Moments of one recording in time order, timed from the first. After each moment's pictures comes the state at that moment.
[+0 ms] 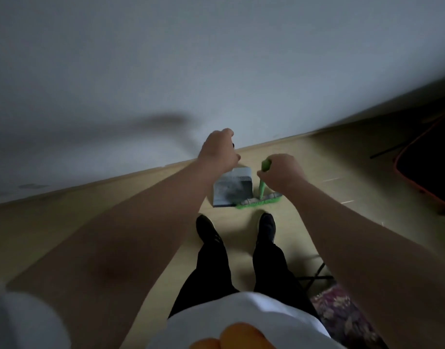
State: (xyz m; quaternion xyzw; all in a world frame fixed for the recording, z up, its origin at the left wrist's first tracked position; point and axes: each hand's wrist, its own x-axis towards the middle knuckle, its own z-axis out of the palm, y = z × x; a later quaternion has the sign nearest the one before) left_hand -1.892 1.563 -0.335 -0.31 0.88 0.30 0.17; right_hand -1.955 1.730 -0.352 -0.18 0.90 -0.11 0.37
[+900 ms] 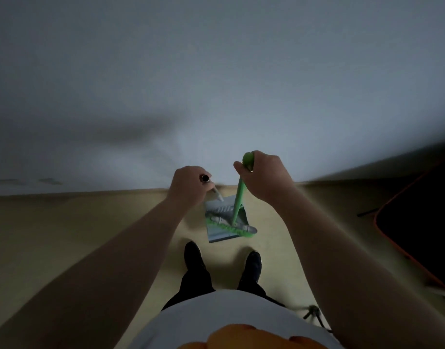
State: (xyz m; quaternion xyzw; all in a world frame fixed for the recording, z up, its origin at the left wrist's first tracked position) left_hand -1.786 1.590 -0.239 -0.37 0.88 0.30 0.00; right_hand -1.929 1.725 -0.200 -0.32 0.89 -0.24 0.24
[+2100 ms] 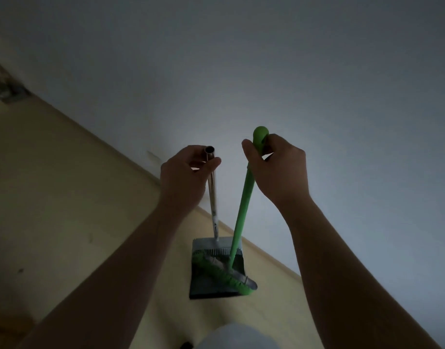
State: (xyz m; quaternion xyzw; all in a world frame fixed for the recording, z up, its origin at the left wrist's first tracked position) left_hand -1.459 1.588 -0.025 -0.52 0.65 0.24 -0.50; right_hand -1.633 1.612 0.010 -0.60 0.67 -0.44 0.06
